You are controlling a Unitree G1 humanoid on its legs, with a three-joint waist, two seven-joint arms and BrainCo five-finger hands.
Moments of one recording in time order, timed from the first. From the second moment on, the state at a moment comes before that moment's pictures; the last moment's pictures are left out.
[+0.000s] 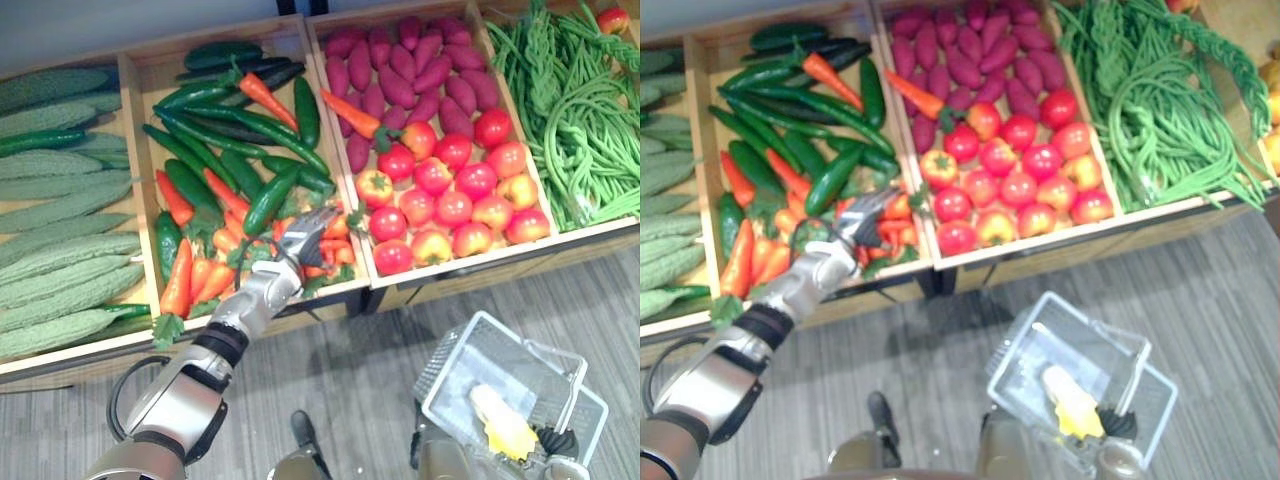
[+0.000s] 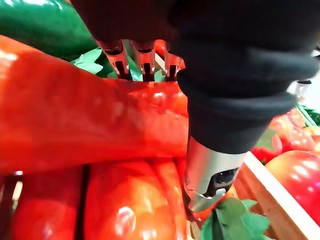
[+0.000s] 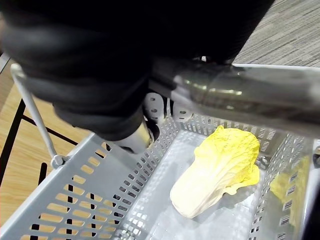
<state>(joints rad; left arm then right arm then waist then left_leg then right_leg) -0.71 0.45 -0.47 0.73 0.65 -0.21 0.26 0.08 -0.17 -0.46 0.88 -0.08 -0.14 -0.17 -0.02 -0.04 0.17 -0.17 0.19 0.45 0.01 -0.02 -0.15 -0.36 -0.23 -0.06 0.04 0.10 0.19</state>
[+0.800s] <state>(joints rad) -0.73 0.43 -0.45 0.75 0.65 -0.19 0.27 0.08 -0.17 -0.42 0.88 -0.07 -0.15 -0.17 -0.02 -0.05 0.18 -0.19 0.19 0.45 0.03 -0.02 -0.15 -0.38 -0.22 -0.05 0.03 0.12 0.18</state>
